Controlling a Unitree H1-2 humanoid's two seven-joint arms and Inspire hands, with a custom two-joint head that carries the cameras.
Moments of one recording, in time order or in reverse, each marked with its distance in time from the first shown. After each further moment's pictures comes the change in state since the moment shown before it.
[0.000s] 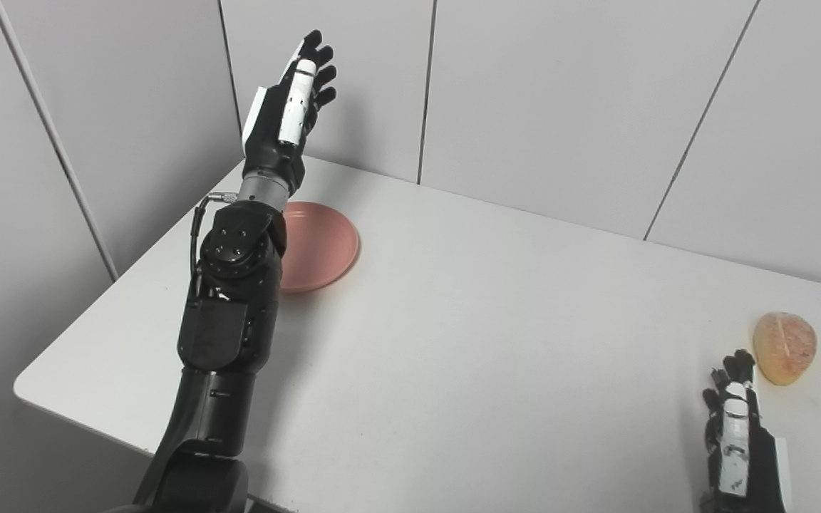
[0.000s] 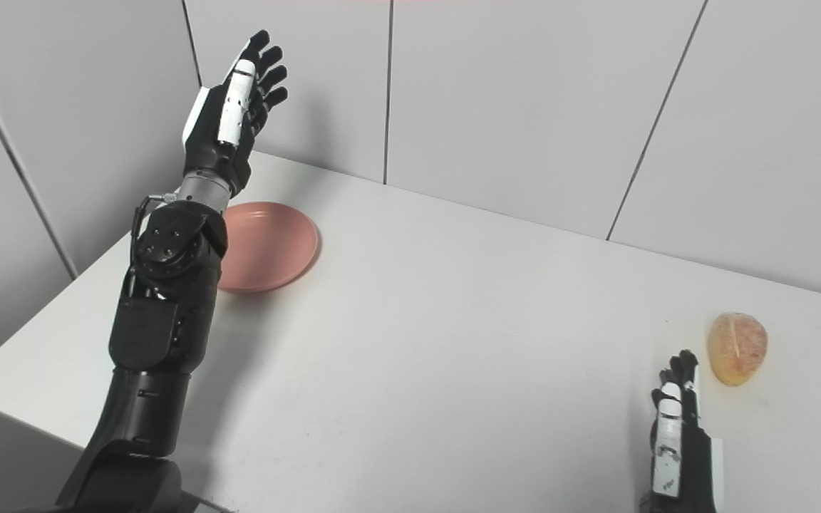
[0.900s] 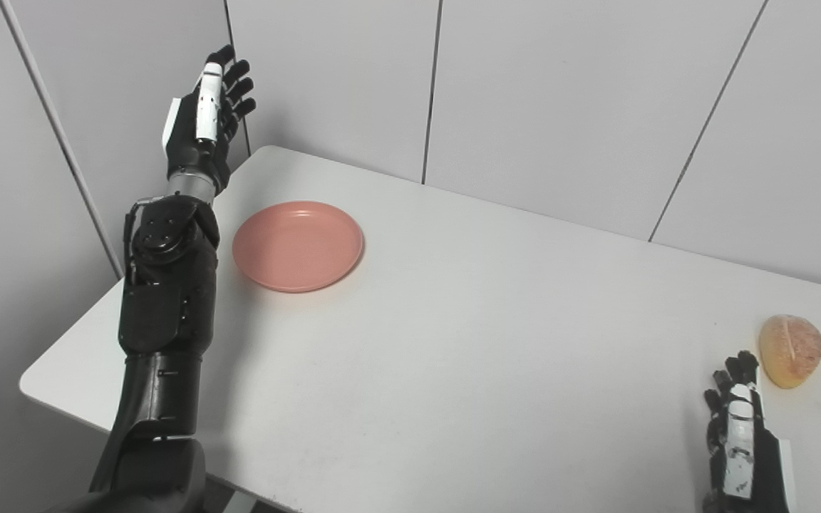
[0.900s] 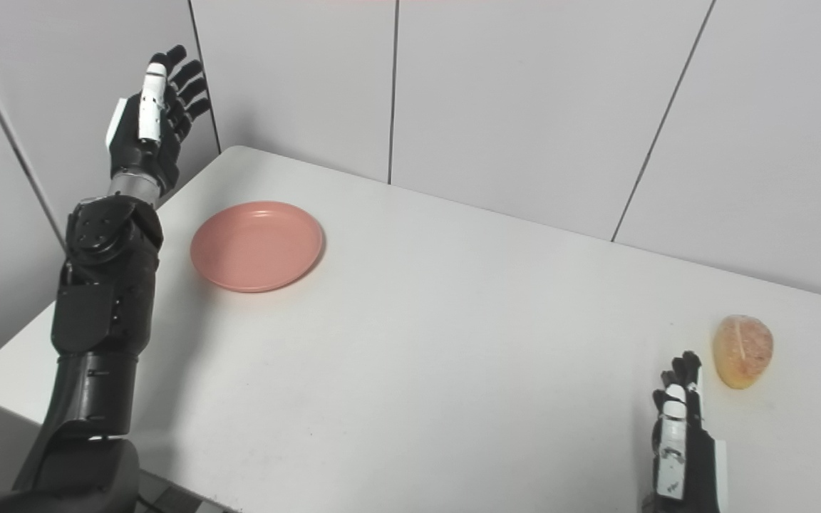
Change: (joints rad) left arm 0.017 0.117 0.162 0.174 -0.109 -0.011 0.012; right arm -0.001 -0.015 -0.002 0.001 0.024 -0.001 0.009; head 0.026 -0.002
